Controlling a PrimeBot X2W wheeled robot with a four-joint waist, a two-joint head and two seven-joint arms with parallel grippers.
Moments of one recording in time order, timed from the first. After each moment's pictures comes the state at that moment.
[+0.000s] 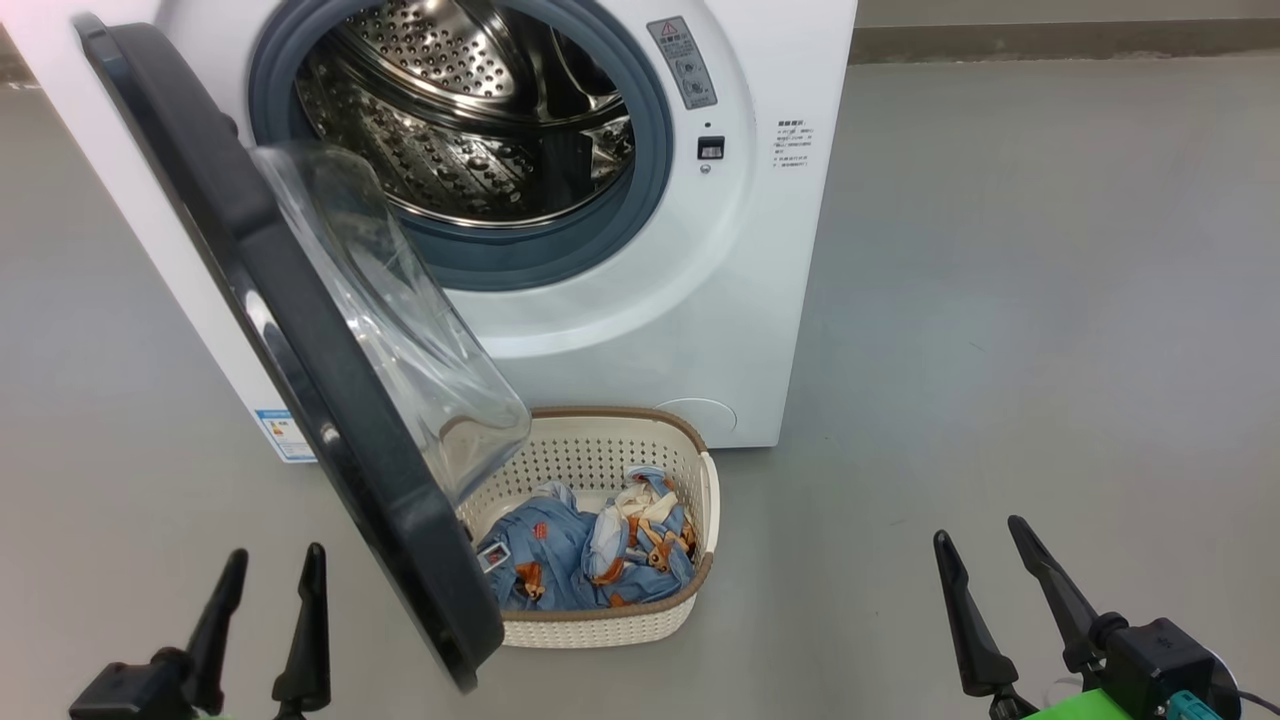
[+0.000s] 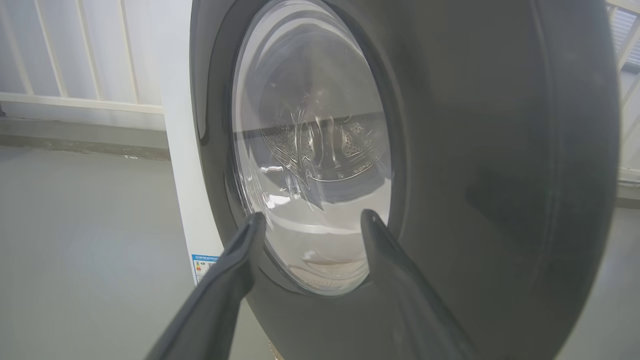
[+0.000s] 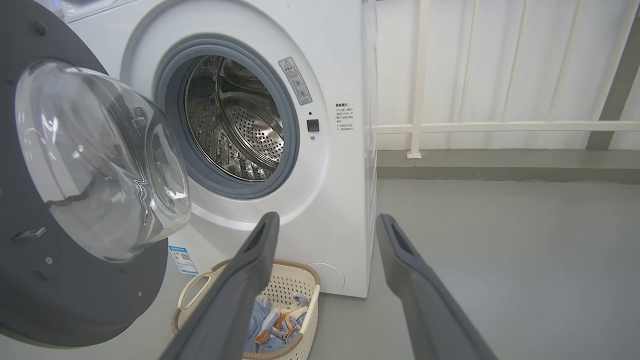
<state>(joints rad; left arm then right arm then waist) 0.04 0.14 -0.05 0.08 -0.36 -0.13 -0.26 0.08 -0.05 0.02 0.02 0.16 0.12 -0.25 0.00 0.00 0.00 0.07</state>
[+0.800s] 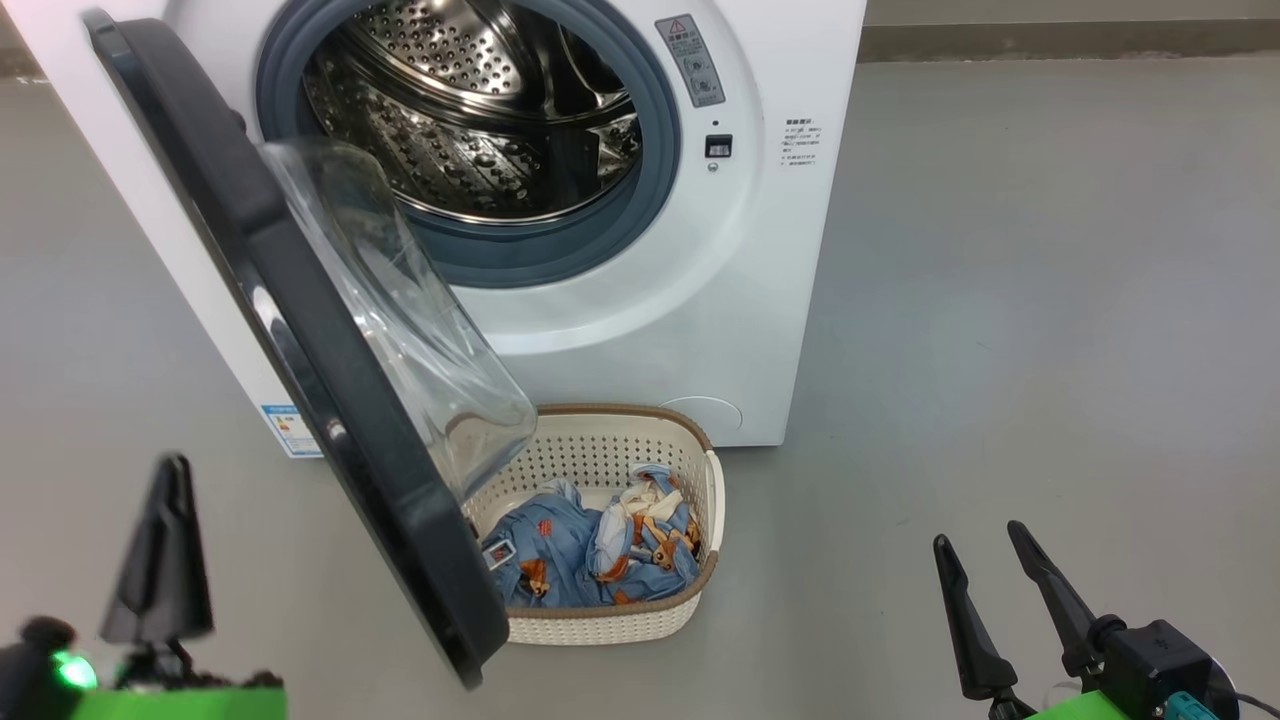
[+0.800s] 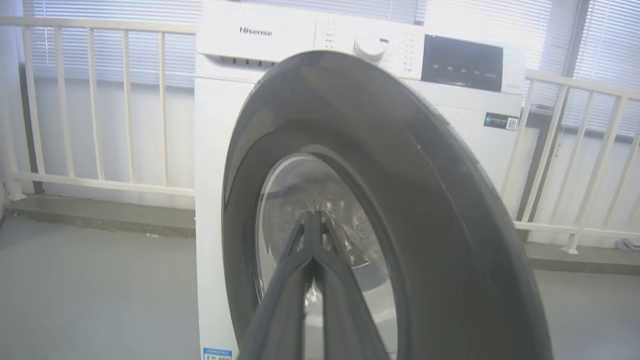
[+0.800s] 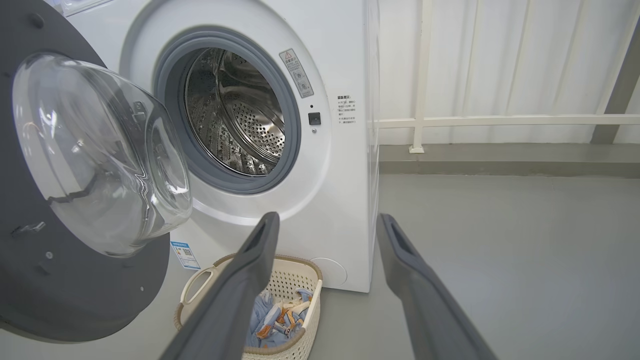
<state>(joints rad) 0.03 0.11 0.07 -0.13 -0.34 -0.13 -0.26 0.08 -0.05 0.02 0.03 0.16 0.12 -0.25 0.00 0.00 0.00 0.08</state>
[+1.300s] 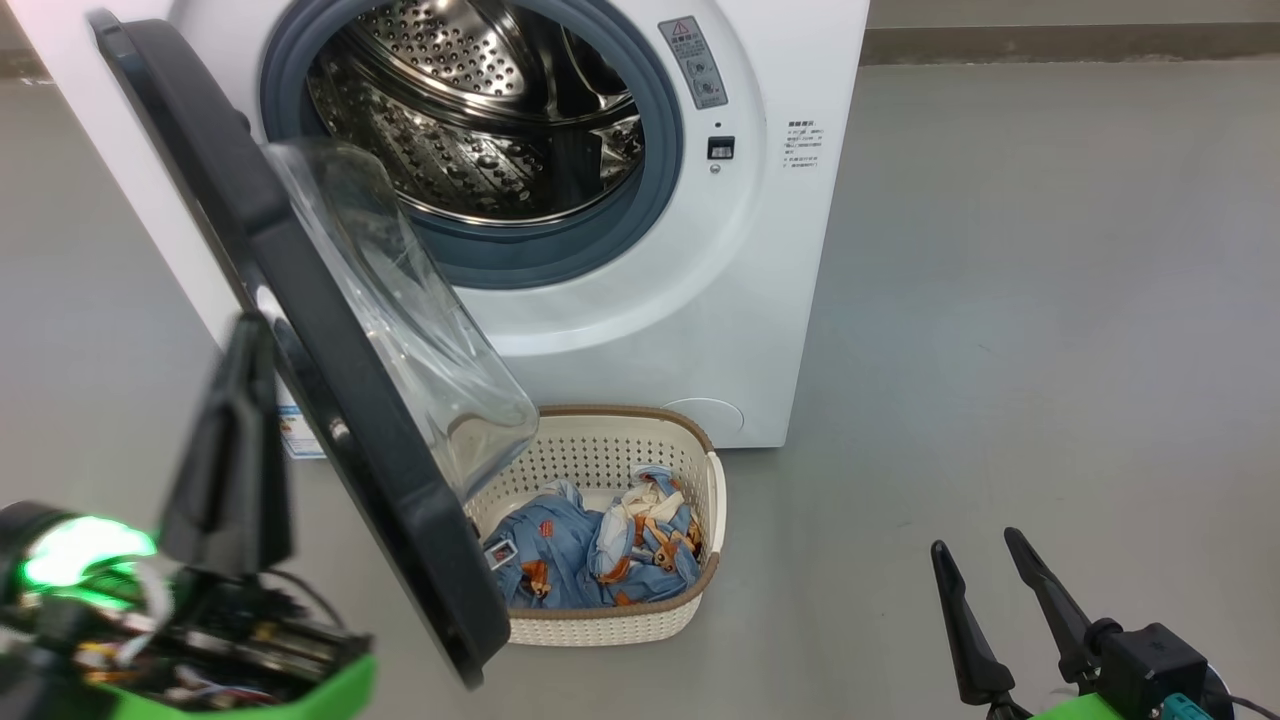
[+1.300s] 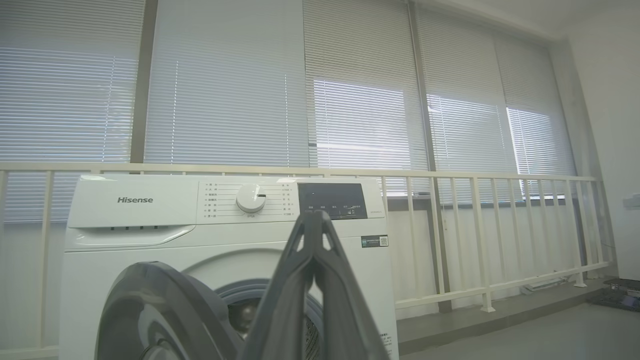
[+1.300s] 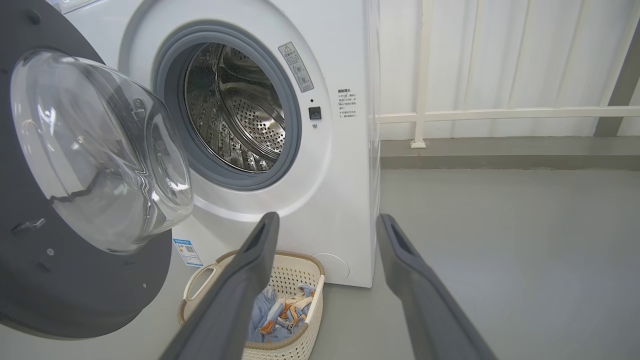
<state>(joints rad) -0.10 0.16 -0.09 -0.48 -0.31 -0.13 -0.26 0.08 -0.05 0.02 0.05 0.17 0.12 -0.25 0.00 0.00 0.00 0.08</state>
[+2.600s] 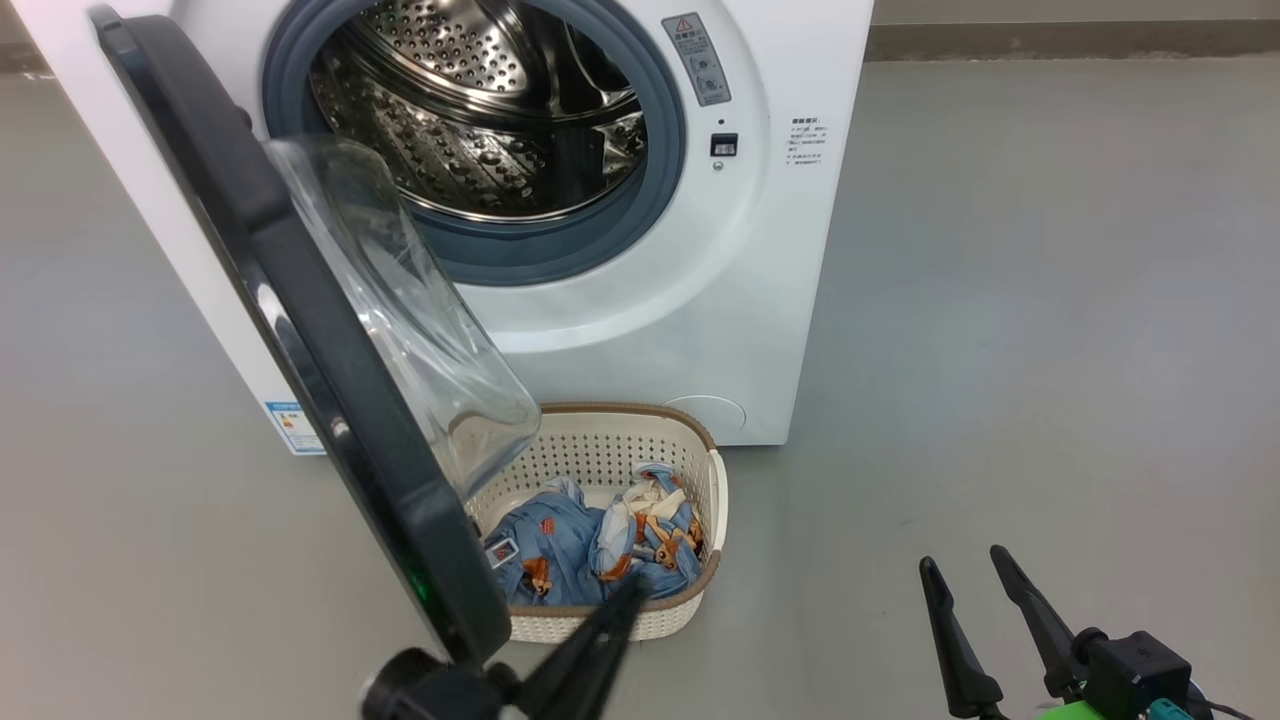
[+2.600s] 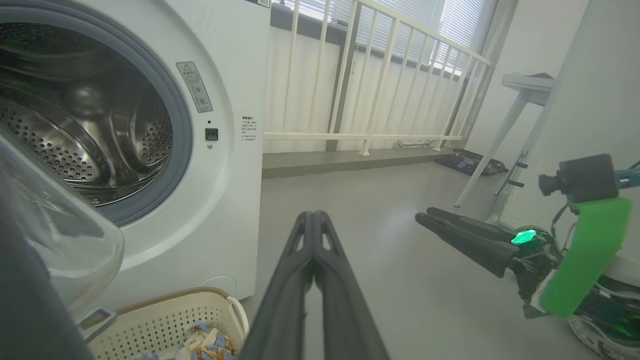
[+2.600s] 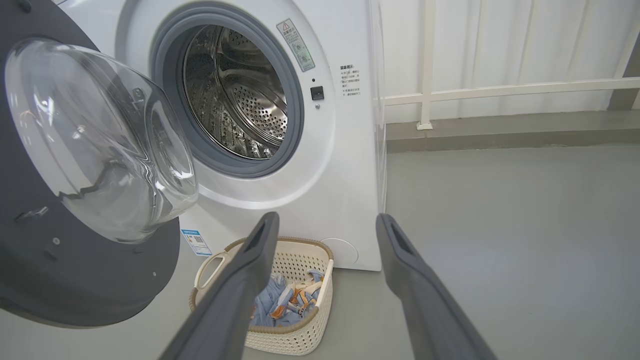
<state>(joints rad) -0.06 0.16 -0.62 -0.06 -0.39 -0.13 -0.26 0.08 -0.05 0.04 0.10 0.21 0.12 -0.25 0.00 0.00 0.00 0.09</state>
